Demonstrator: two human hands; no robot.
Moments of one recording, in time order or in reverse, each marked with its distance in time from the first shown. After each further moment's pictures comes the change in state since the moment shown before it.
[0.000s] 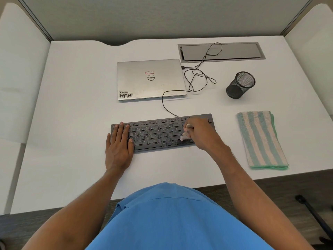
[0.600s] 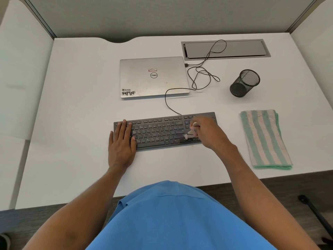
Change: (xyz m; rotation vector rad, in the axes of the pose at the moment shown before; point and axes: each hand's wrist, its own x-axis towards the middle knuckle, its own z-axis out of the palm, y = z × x) left_hand 0.000 -0.001 0.001 0.007 0.002 0.007; right_hand -0.004 0.002 -0.003 0.184 -0.021 0.072
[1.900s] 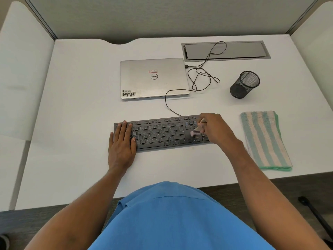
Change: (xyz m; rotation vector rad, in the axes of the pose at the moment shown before) left_hand -0.001 0.000 -0.001 -0.010 -0.004 -0.006; right_hand 0.012 0.015 -0.016 -0.155 0.067 0.003
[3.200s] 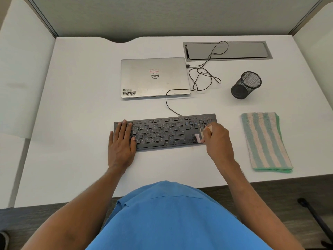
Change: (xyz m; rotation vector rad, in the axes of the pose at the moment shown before) left_hand 0.000 -0.001 0.002 0.010 0.013 0.006; right_hand -0.032 0.018 0.039 0.157 0.333 0.068
